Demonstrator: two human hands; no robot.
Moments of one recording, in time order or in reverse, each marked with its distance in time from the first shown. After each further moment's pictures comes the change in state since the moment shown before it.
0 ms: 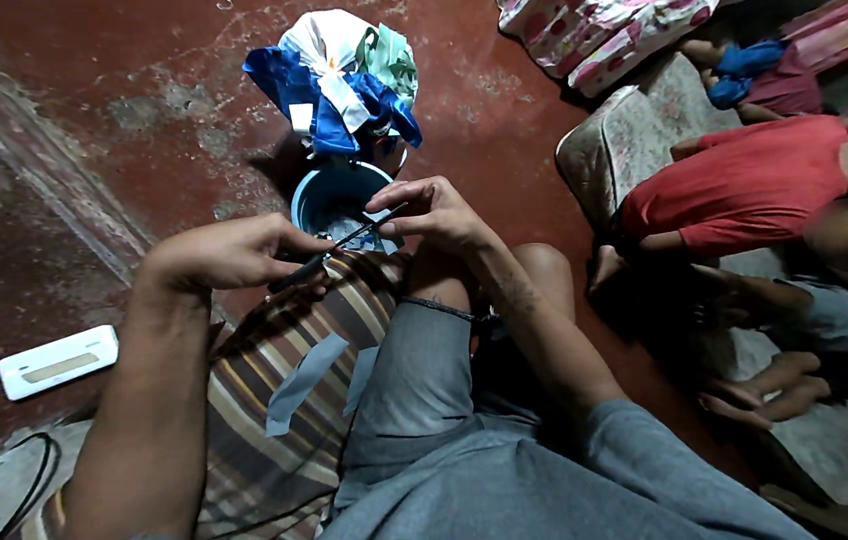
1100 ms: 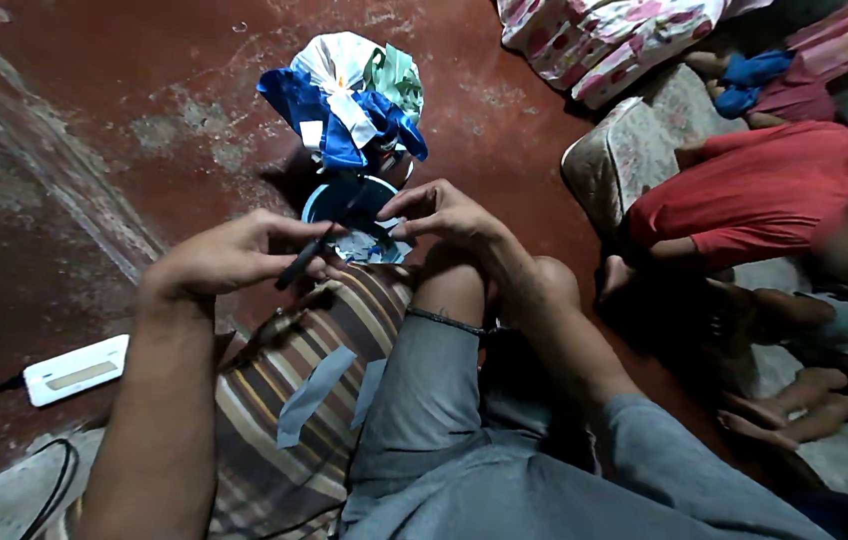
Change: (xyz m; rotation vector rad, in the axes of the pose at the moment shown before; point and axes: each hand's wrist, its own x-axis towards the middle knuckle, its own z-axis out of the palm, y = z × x) left_hand -0.009 -0.005 -0.011 -0.086 0.159 0.185; right_hand 0.016 -0.006 -0.025 -0.091 -0.068 0.166
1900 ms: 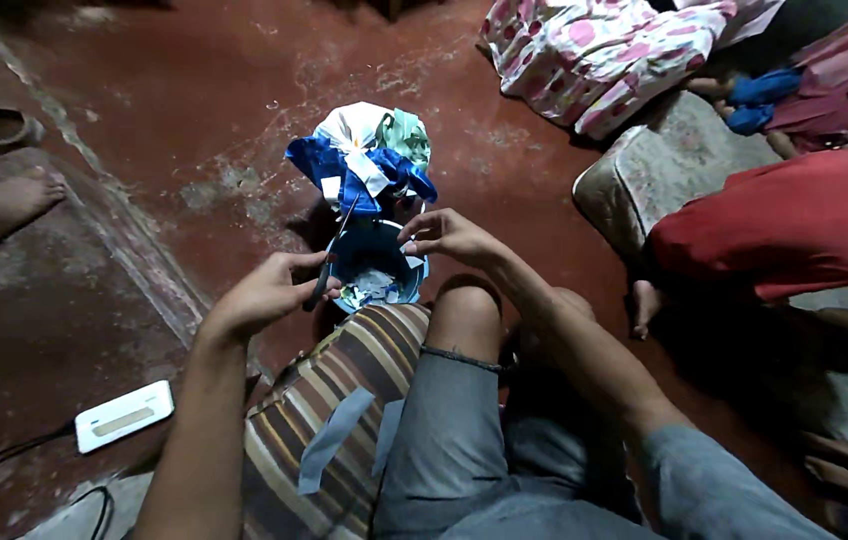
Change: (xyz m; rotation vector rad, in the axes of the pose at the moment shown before) left_hand 0.011 0.005 0.012 0.063 0.397 -0.251; right_hand 0.015 0.000 -0.025 -0.146 0.133 0.106
